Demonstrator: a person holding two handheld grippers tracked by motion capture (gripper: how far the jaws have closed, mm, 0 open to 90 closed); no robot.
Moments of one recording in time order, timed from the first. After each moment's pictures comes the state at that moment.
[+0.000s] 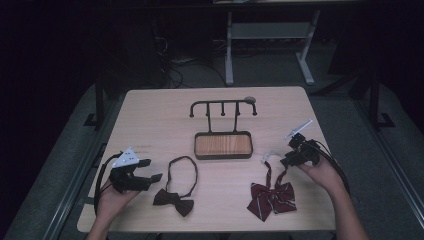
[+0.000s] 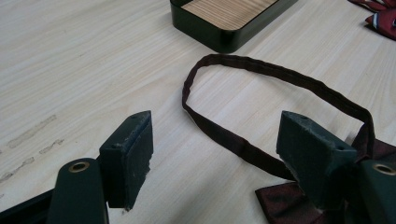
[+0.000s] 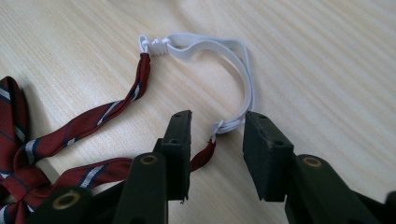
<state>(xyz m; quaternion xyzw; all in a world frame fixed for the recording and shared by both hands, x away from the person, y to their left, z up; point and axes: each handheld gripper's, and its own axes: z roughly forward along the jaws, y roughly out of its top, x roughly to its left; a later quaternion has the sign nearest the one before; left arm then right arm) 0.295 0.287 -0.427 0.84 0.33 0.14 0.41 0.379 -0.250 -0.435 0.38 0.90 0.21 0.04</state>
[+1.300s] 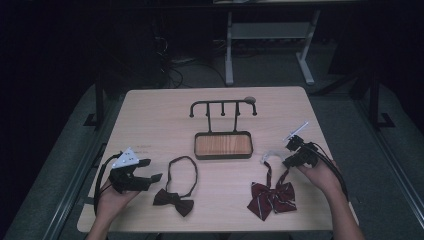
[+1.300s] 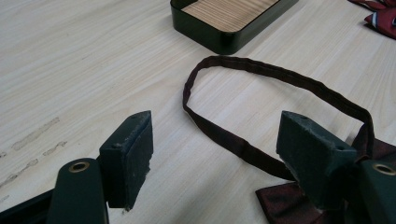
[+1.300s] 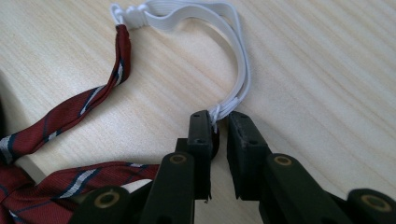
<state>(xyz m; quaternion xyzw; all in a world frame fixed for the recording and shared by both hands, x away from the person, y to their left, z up) 0.293 0.287 -0.425 0.84 0.33 0.14 0.41 0.378 -0.245 -0.444 0.40 0.90 0.17 0.04</state>
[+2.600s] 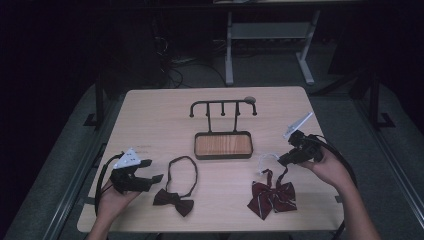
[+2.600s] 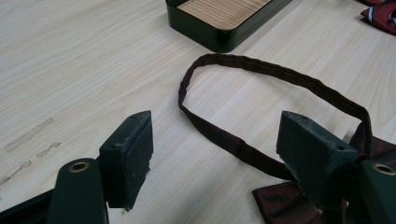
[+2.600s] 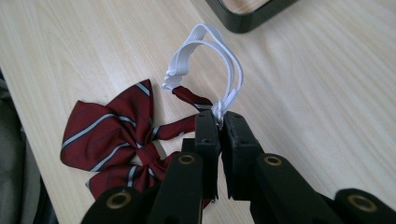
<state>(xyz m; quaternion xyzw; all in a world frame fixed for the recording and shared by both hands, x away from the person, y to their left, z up) 0.293 0.284 -0.426 0.84 0.32 0.14 0.41 0.360 -0.233 -0.383 0.29 0.93 0.24 -0.01</state>
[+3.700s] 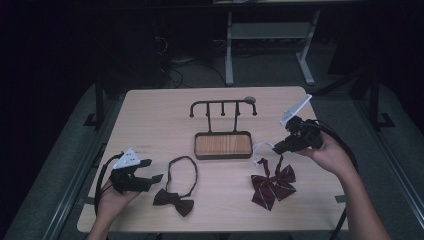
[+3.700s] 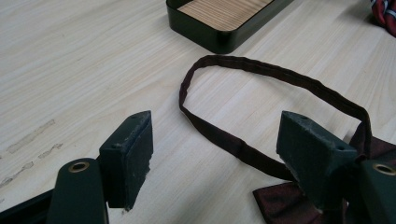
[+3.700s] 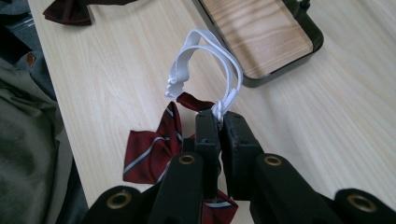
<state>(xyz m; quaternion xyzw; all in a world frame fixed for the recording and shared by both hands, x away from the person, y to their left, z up) 0.293 0.284 -0.426 0.84 0.32 0.15 0.41 0.364 -0.214 -0.325 0.24 0.93 0.26 0.00</state>
